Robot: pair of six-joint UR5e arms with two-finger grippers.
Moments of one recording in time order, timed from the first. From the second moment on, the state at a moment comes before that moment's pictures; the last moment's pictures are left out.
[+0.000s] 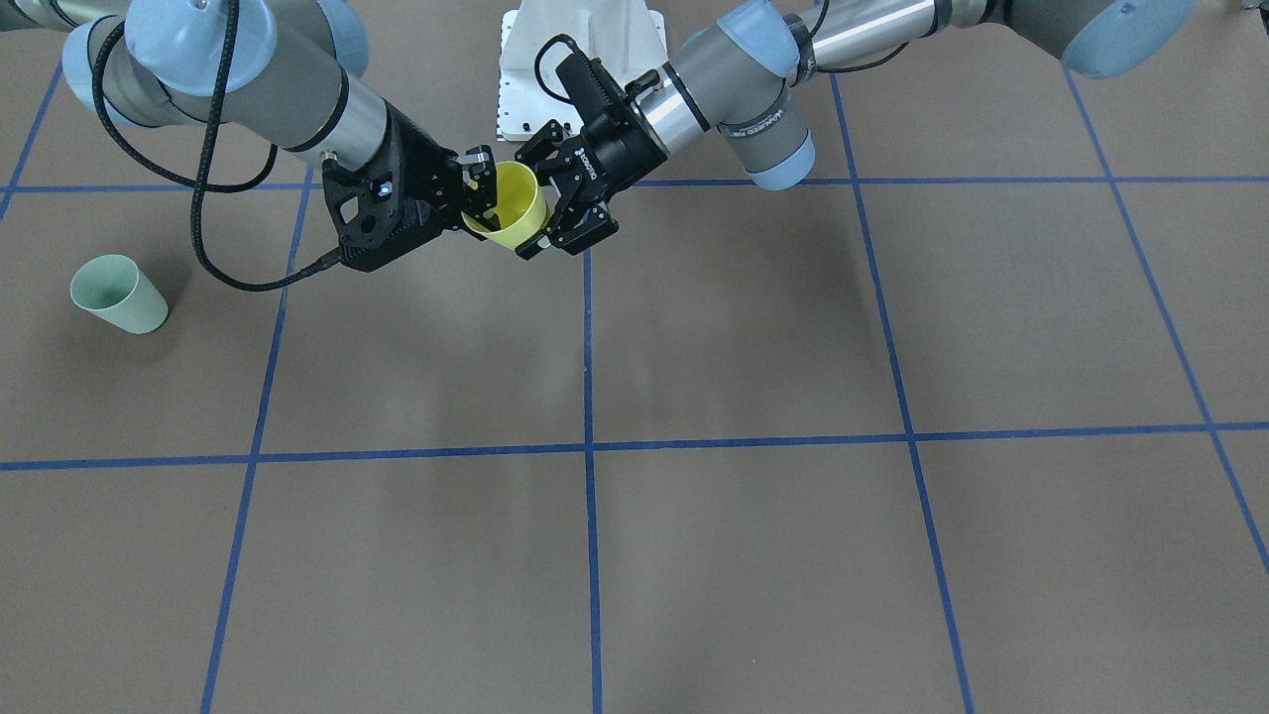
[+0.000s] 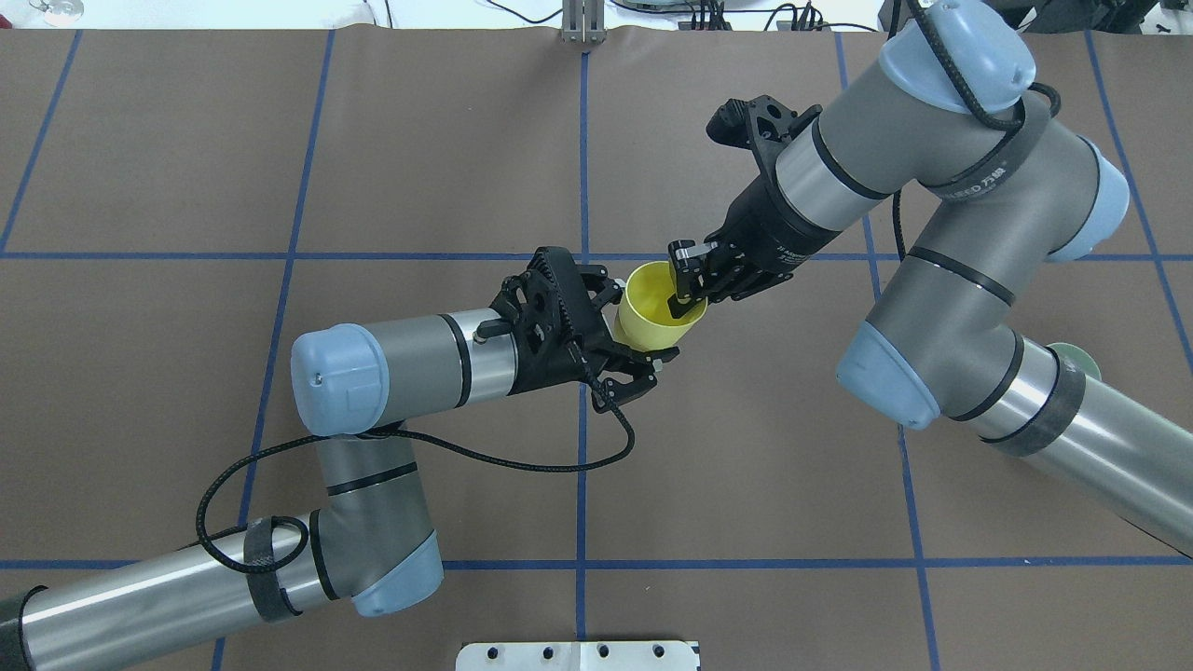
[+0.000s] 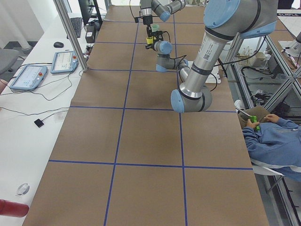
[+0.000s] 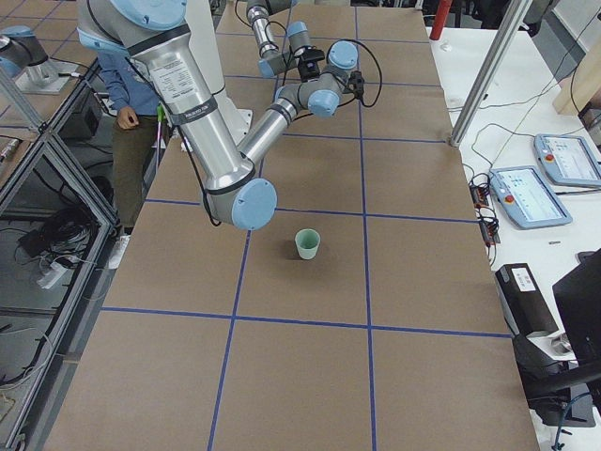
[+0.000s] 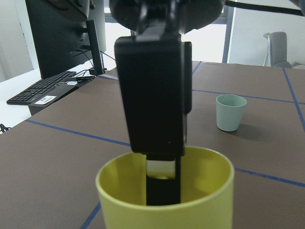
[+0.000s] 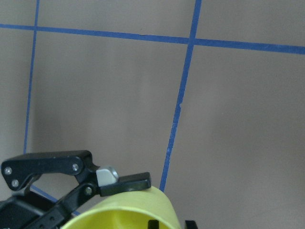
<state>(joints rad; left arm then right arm) -0.41 -2.22 -1.53 -2.79 -1.60 -0.26 0.77 -1.03 1.82 -1.30 2.41 1.05</state>
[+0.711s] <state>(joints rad) -0.40 -2.23 -1.50 -2.89 -1.49 -0.27 0.80 -1.03 1.83 -1.30 2.45 1.10</state>
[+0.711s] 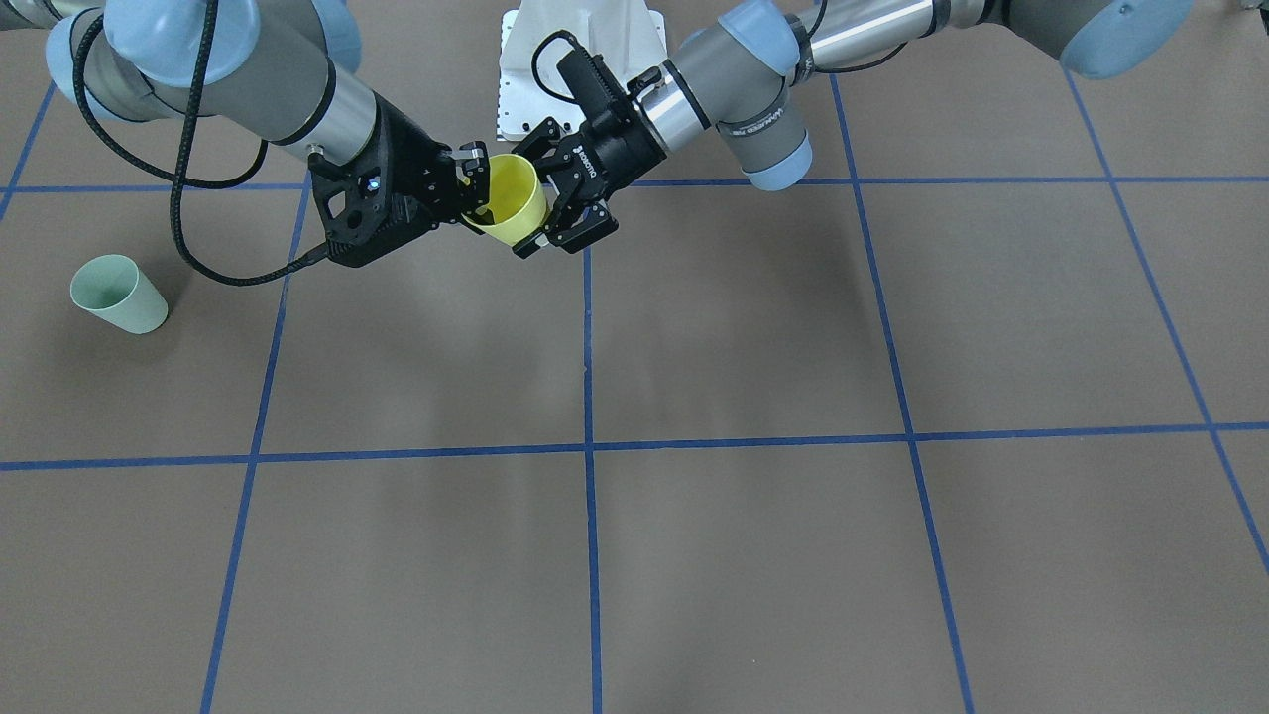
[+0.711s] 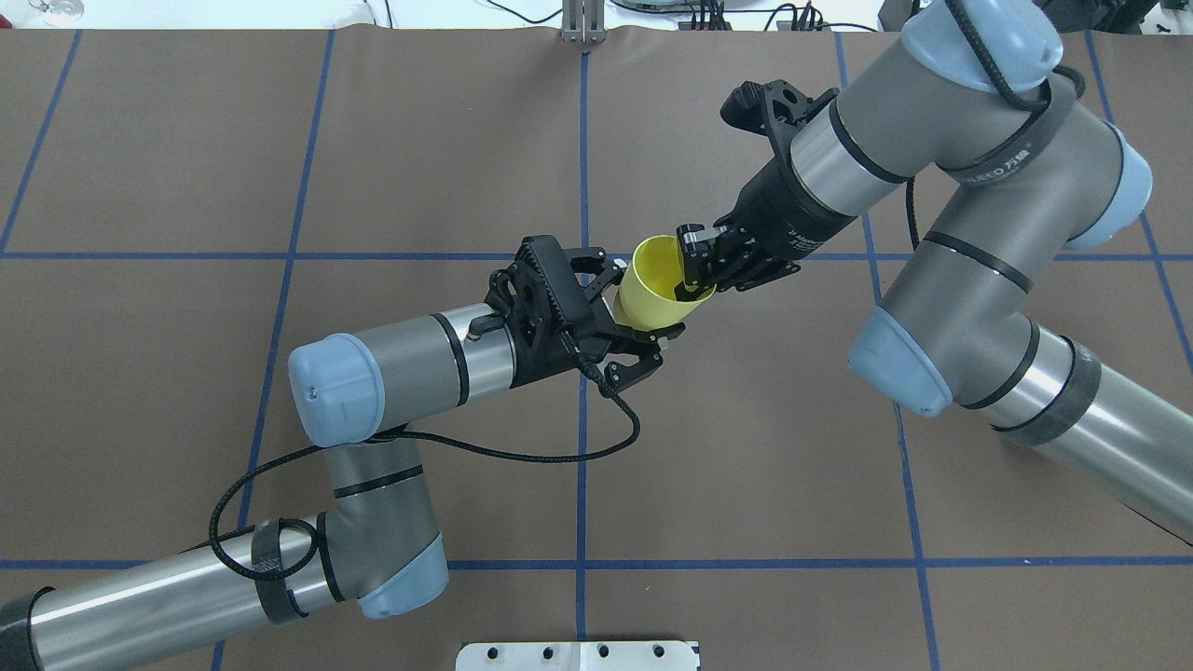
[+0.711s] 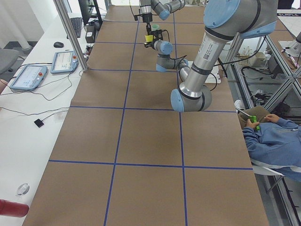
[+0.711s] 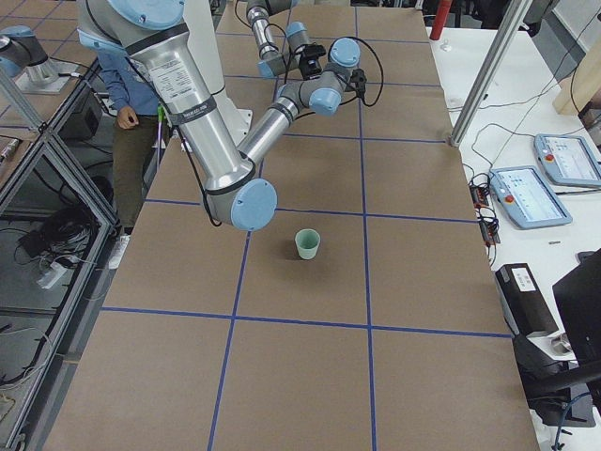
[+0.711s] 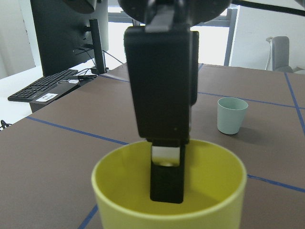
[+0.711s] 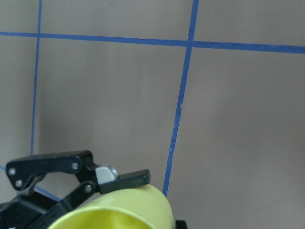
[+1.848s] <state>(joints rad) -0.40 -2.23 -1.49 -2.91 -1.37 -0.28 1.18 -1.25 1.86 -1.32 2.61 1.10</state>
